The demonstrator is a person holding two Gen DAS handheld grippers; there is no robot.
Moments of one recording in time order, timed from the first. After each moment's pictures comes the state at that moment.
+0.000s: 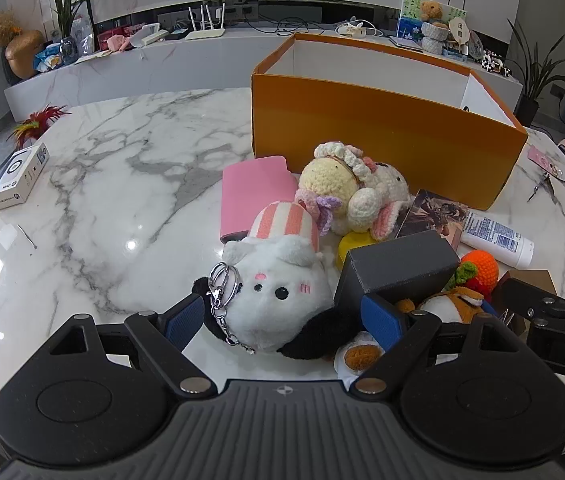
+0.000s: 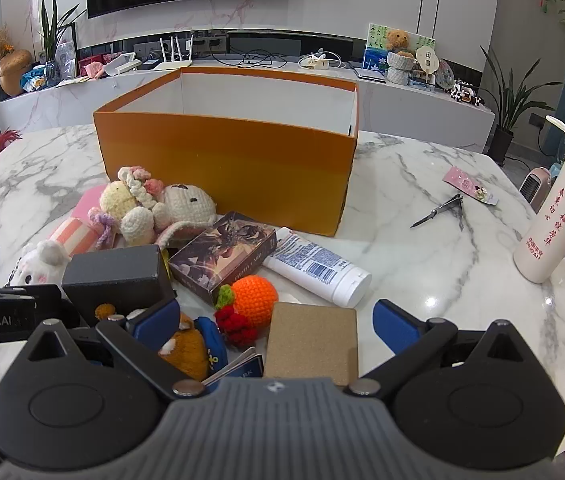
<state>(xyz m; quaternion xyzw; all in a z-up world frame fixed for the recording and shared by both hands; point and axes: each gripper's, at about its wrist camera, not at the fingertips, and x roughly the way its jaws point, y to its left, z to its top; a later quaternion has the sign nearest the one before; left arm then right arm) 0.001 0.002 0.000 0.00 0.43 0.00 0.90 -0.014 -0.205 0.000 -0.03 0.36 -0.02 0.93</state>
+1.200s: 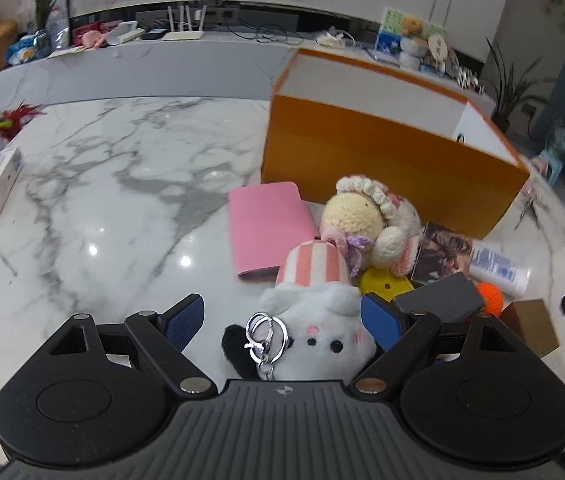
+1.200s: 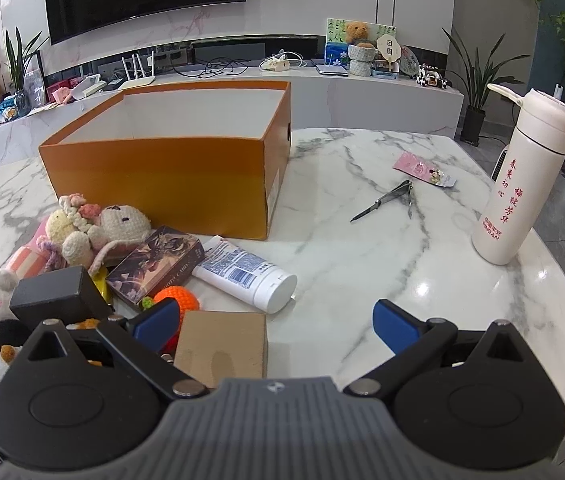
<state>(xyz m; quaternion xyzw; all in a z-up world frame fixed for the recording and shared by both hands) 0.038 0.053 -0.001 -0.03 0.42 -0.06 0.90 -0.017 -0.268 0.007 0.02 0.35 -0.06 0.93</state>
